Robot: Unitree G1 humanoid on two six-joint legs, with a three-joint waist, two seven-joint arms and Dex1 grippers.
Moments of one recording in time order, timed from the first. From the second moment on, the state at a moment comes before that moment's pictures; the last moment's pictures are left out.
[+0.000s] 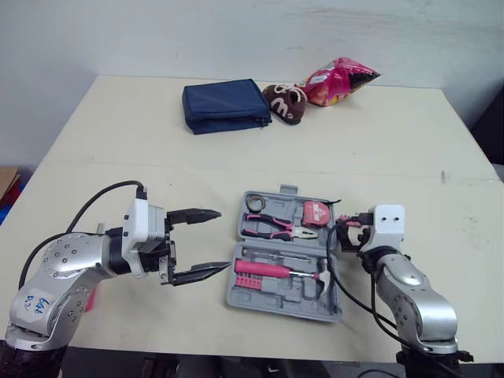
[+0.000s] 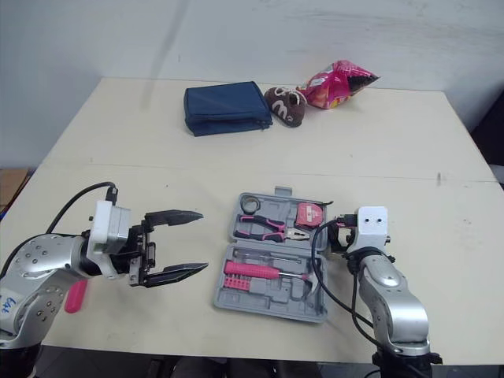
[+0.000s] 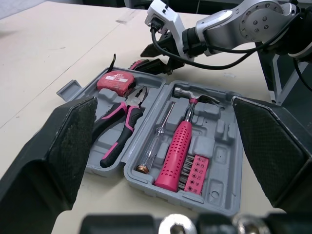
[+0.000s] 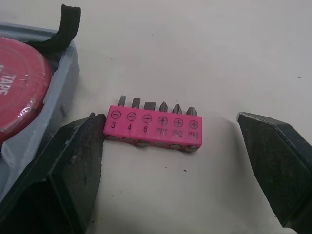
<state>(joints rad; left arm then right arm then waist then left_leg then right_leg) -0.07 0.75 0.18 -0.54 -0.69 0.41 -0.97 -0.08 -0.24 -0.14 -0.42 0.25 0.77 -0.04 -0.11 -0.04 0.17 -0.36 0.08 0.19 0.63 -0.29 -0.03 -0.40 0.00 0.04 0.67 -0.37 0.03</state>
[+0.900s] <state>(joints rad) -0.09 0.74 0.17 -0.54 -0.69 0.41 -0.97 -0.12 -0.13 -0.13 -0.36 0.14 0.70 -0.09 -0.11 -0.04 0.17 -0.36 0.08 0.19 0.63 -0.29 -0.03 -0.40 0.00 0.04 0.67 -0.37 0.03</state>
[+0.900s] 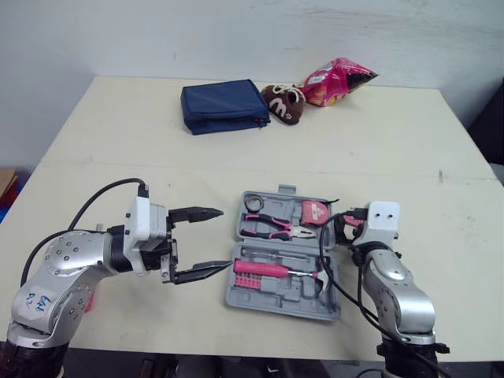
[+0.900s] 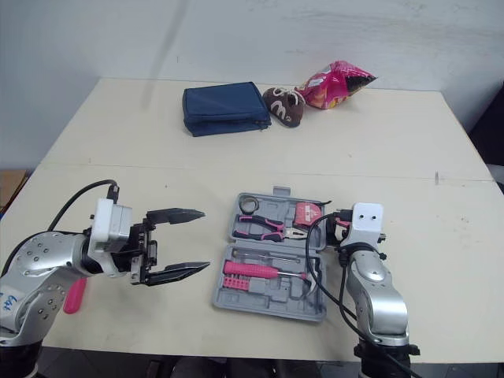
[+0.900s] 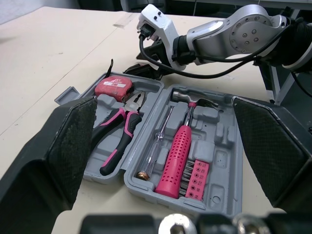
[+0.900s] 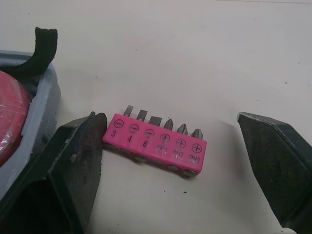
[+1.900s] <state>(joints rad) -0.10 0.74 0.15 -0.54 -0.69 0.41 -0.99 -0.11 -0.02 -0.10 -0.36 0.02 0.66 -0.20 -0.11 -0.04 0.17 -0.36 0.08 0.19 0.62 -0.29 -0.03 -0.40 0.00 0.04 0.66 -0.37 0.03</state>
